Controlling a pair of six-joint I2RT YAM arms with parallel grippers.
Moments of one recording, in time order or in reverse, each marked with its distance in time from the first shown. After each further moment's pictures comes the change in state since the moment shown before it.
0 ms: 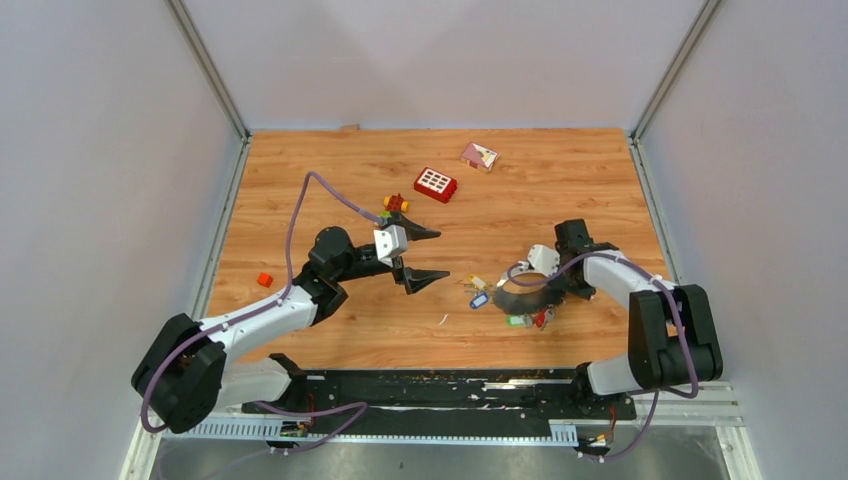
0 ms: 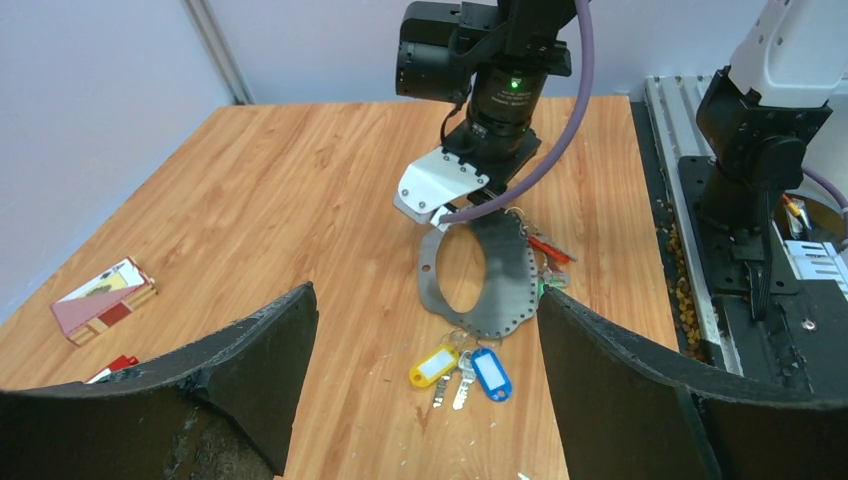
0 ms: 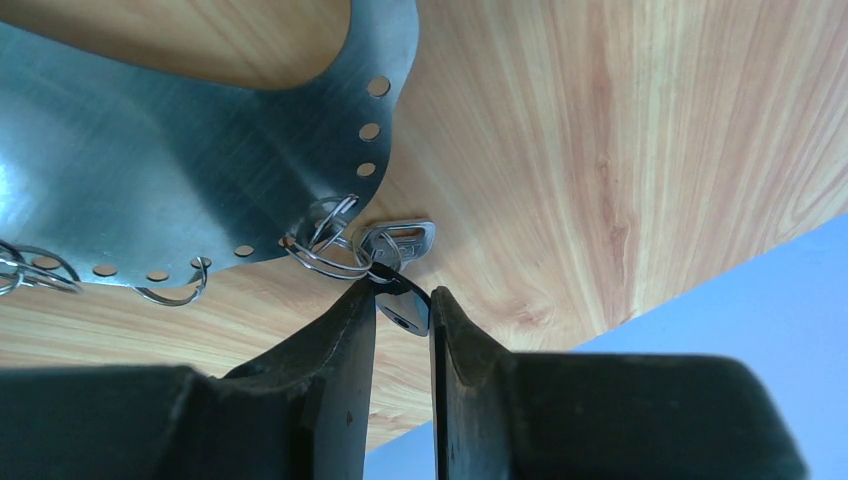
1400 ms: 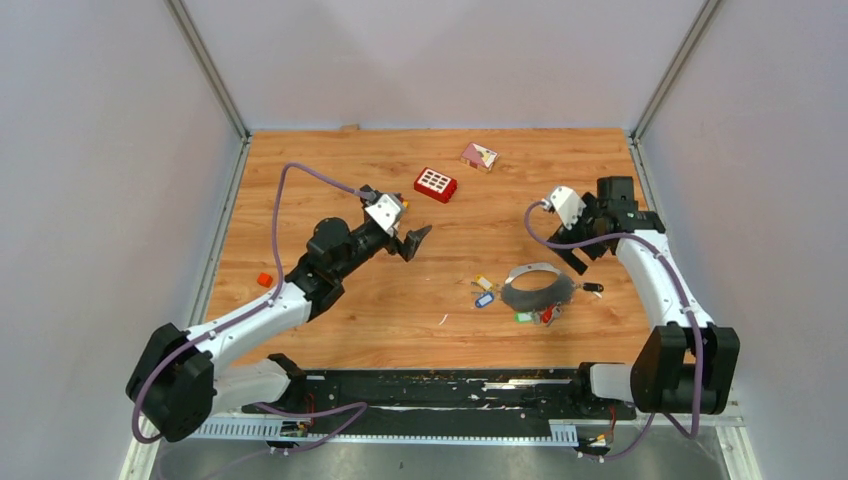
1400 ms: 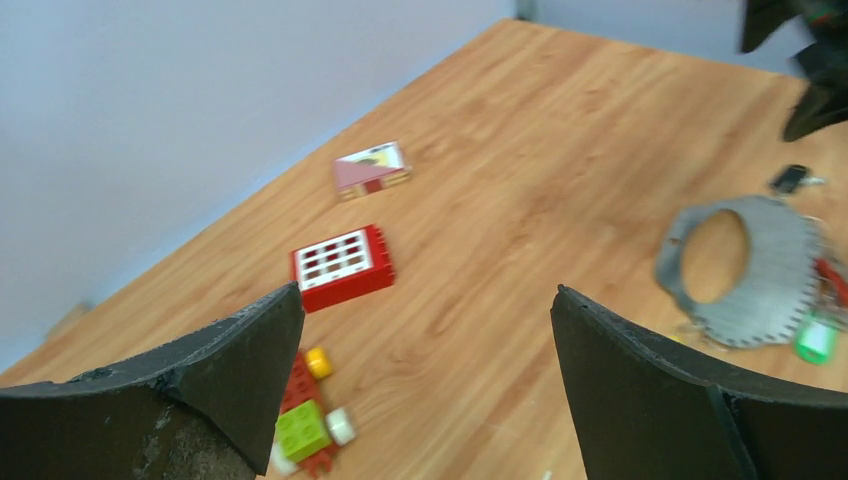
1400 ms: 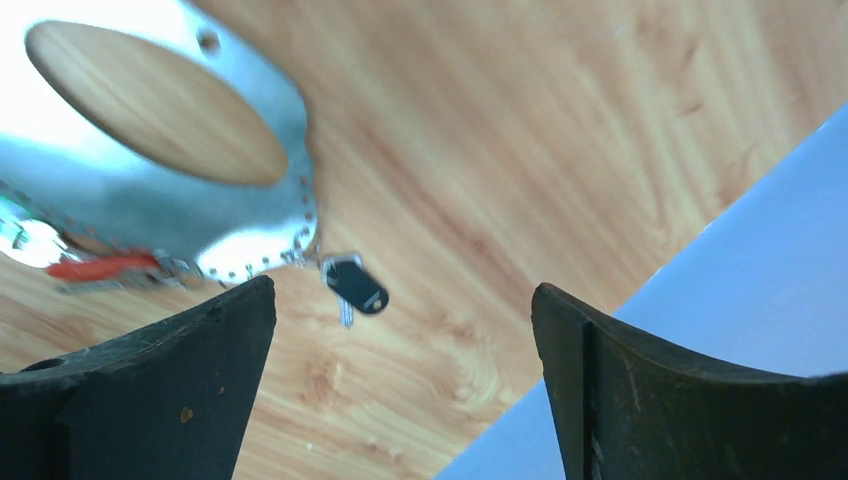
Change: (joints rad) left arm 0.011 -0.047 0.061 -0.176 -0.510 0.094; right arm -0.165 -0.116 0.308 -0.214 -0.338 0.087
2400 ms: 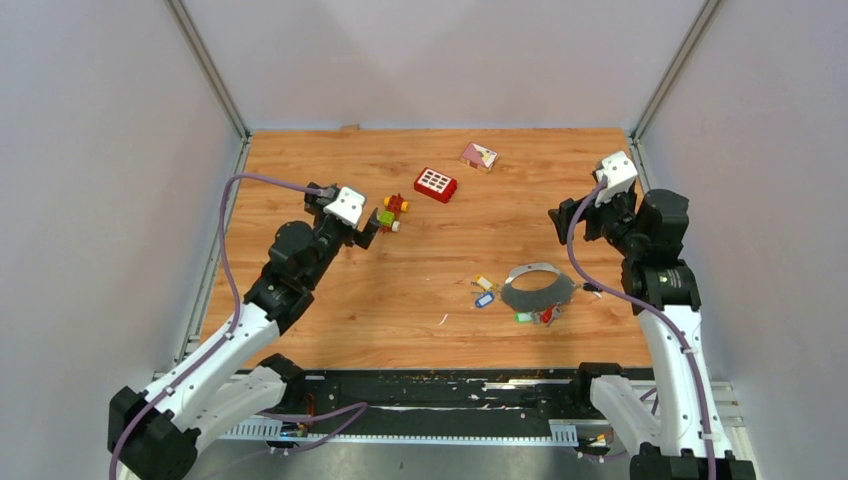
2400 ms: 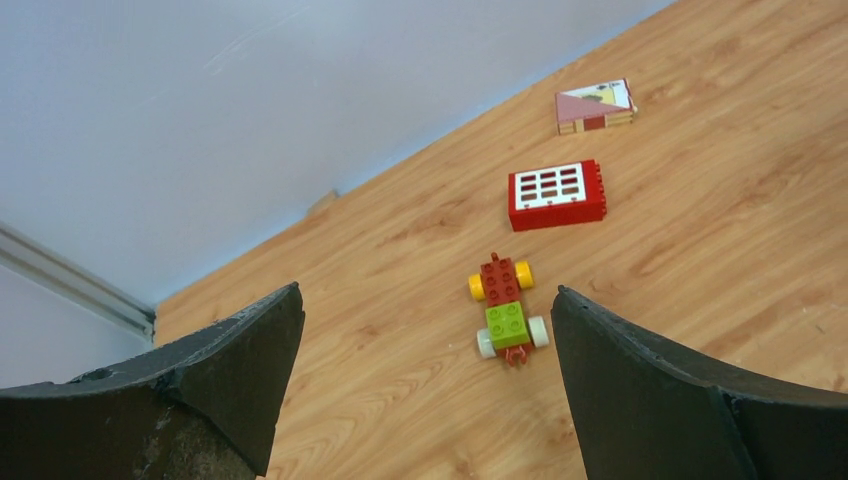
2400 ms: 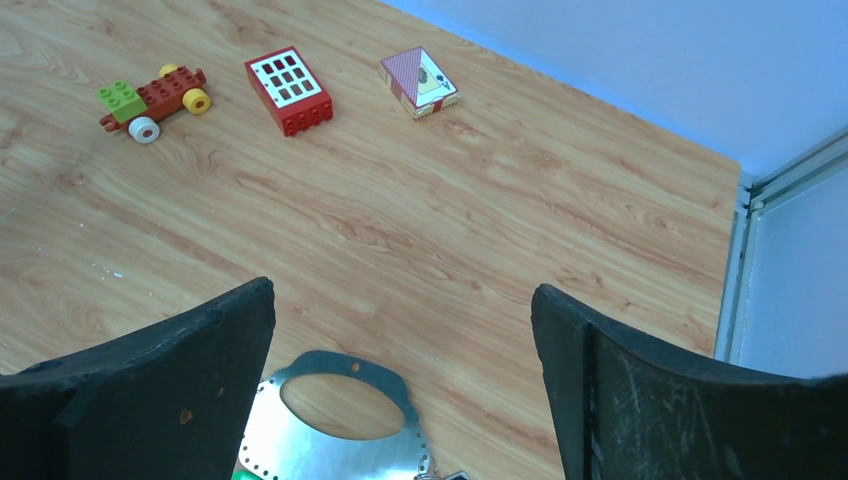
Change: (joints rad) left arm 0.111 -0.263 0.036 -0.308 -0.355 0.153; right arm 0.000 -0.449 -0.032 0.389 -0.321 0.666
